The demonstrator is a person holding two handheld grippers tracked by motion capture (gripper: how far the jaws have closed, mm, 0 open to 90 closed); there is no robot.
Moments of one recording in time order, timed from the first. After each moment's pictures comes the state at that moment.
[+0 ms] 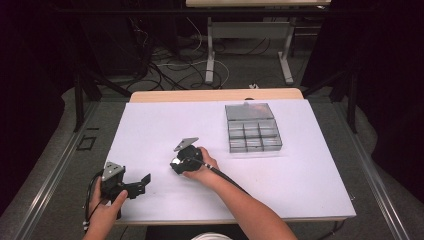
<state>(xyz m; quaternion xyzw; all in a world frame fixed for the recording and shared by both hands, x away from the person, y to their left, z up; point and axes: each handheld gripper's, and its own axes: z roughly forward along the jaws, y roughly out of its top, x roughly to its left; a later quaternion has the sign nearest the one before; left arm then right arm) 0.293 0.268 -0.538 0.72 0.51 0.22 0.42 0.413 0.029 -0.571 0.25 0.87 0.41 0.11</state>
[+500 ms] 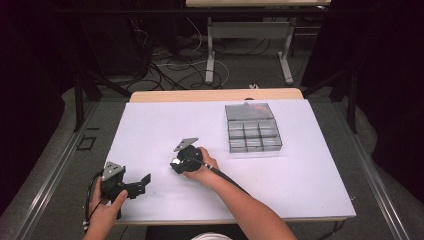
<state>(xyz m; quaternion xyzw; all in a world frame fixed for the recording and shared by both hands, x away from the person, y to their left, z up) 0.293 0.268 -0.539 0.71 0.52 0.22 0.42 0.410 0.029 -0.571 0.26 0.87 0.41 0.11</state>
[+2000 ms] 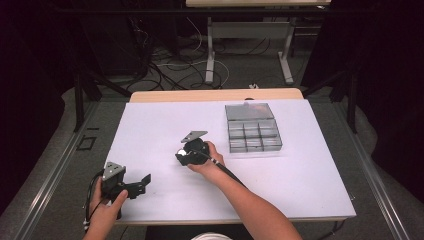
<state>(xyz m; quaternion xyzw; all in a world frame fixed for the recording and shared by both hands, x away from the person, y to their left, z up) 0.294 0.268 -0.540 0.72 0.52 0.21 0.41 0.420 0.008 -0.549 0.30 0.84 0.42 0.13</state>
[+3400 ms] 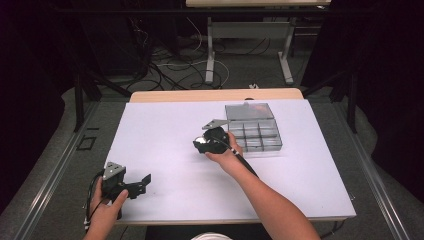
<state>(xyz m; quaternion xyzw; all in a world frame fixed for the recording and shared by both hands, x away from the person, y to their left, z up) 0.295 0.268 -0.542 0.72 0.52 0.21 0.41 0.433 -0.049 -0.523 0.36 0.81 0.44 0.15</state>
